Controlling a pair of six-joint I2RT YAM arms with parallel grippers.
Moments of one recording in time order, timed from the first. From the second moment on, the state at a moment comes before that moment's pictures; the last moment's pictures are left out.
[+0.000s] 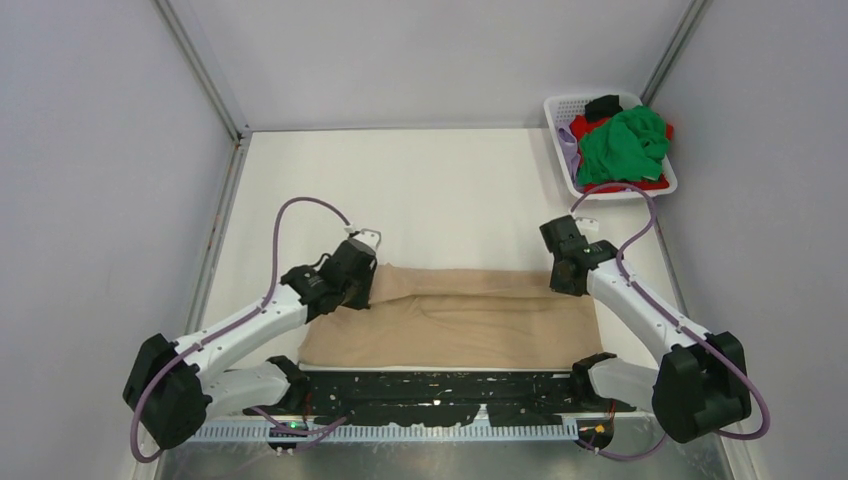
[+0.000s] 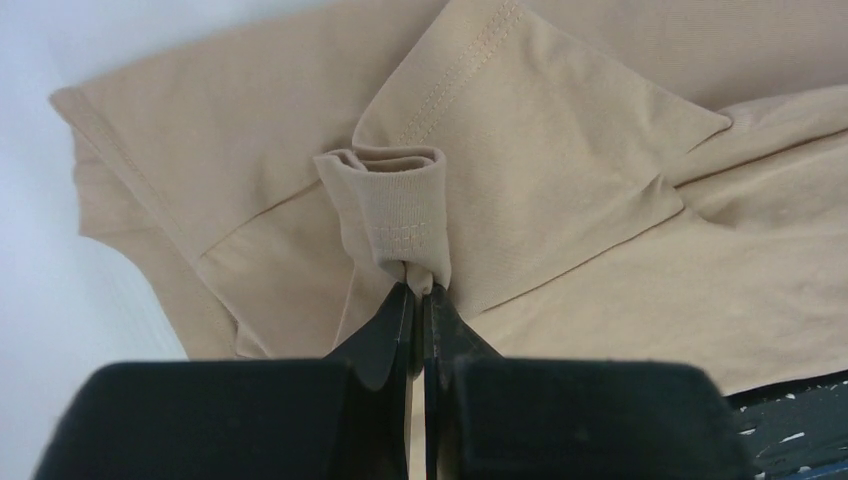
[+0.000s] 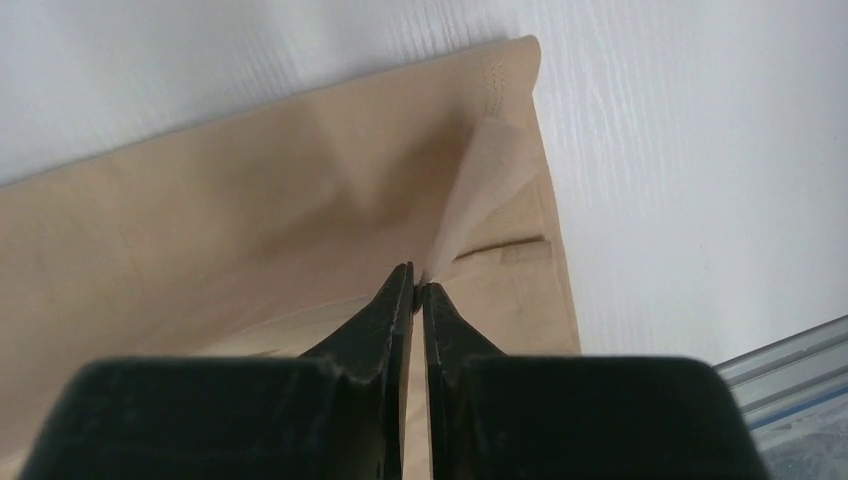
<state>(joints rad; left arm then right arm) -0.71 1.10 0.72 -0.59 -0.21 -0.37 0.31 1.16 0.76 -0.80 0.44 0.52</state>
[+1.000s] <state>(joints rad) -0.48 1.21 0.84 -0.50 0.06 -0.49 0.34 0.96 0.77 -0.70 0.27 0.59</state>
